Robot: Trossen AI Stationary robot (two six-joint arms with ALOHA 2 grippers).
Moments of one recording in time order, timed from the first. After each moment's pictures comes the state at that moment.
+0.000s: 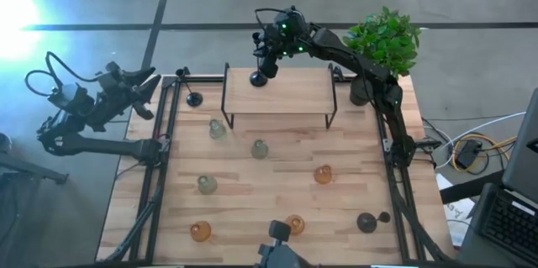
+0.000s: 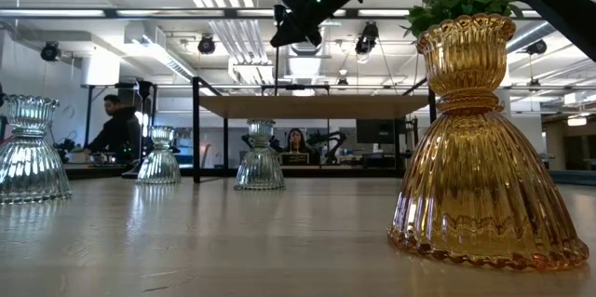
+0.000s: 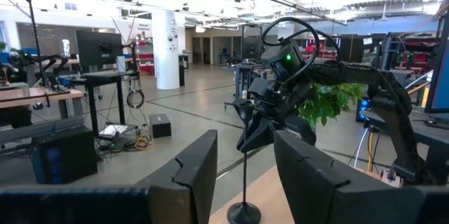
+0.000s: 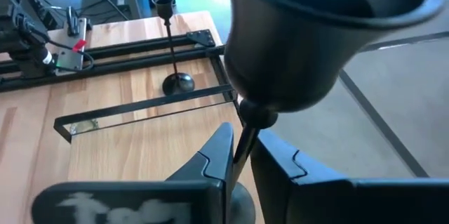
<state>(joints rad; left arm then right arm) 0.00 0.41 0.96 -0.42 -0.68 0.11 -0.55 2.13 2.27 -0.69 -0.23 -0.16</state>
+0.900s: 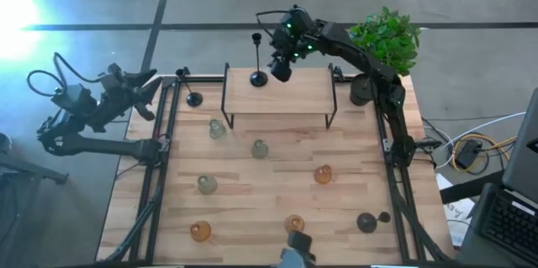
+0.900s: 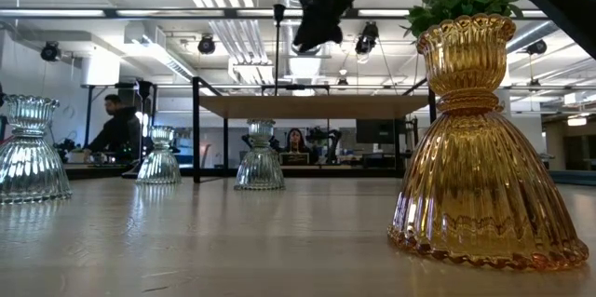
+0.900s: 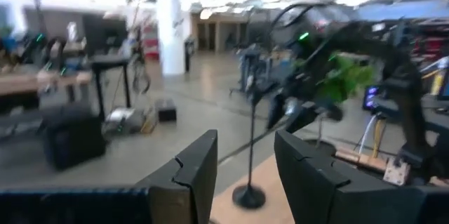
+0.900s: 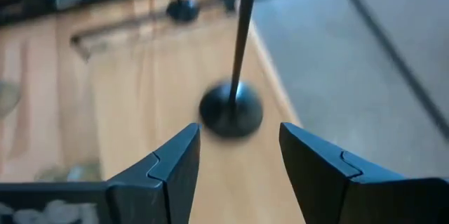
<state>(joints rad) 0.00 0.41 0.96 -0.50 -0.72 0.04 -0.56 2.09 2.36 -1.11 -0.19 -0.16</state>
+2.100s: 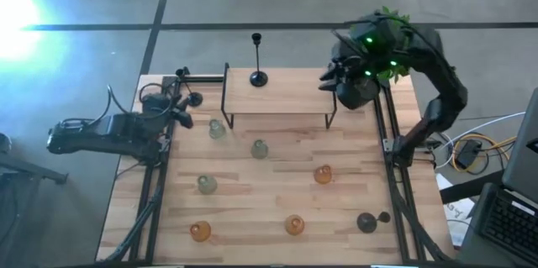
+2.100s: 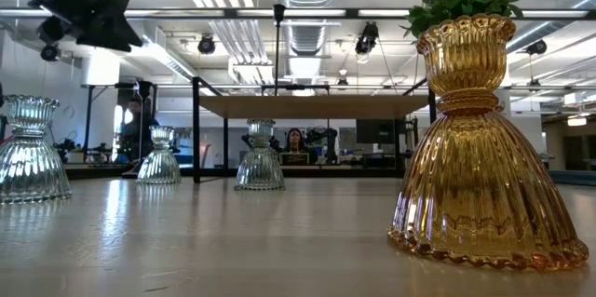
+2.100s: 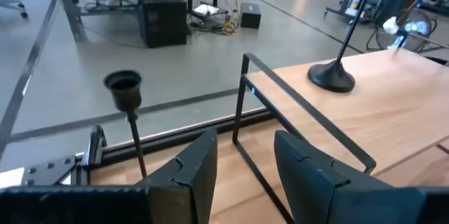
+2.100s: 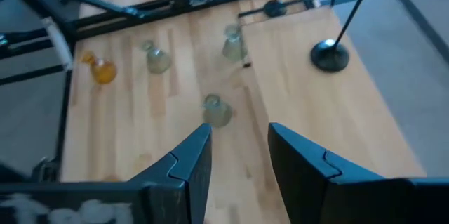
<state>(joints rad) 0.00 0.49 0.57 -0.67 -1.01 -0.60 -0.31 1.60 2.34 -1.51 -0.21 0.03</state>
